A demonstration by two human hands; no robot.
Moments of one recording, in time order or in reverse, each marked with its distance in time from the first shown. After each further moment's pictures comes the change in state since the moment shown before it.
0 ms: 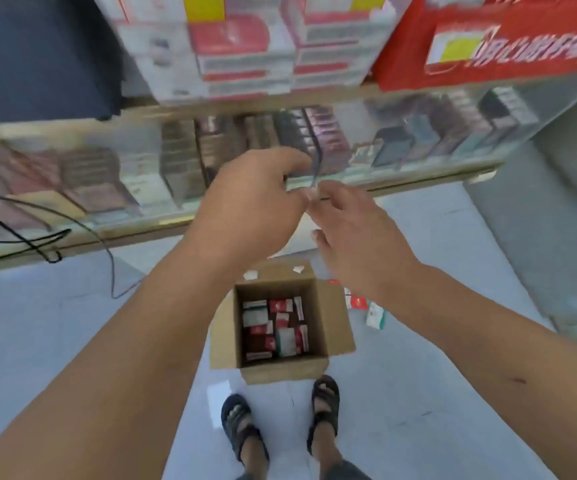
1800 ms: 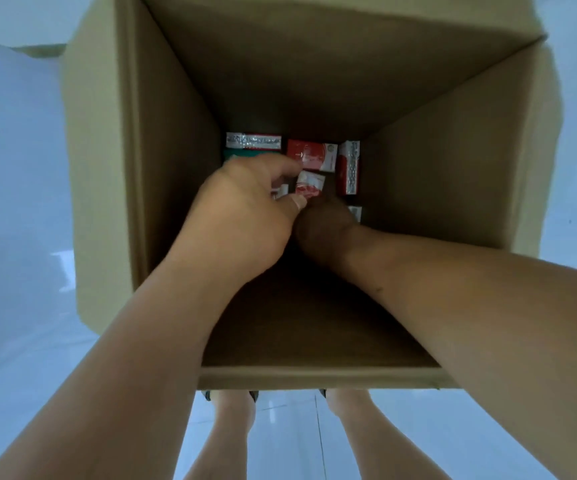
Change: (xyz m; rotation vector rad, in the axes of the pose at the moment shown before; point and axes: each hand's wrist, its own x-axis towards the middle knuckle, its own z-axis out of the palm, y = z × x) left_hand 0.016 -0.434 0.440 -0.201 -0.331 -0.636; right_hand -0.103 0.055 0.668 -0.025 -1.130 -0.022
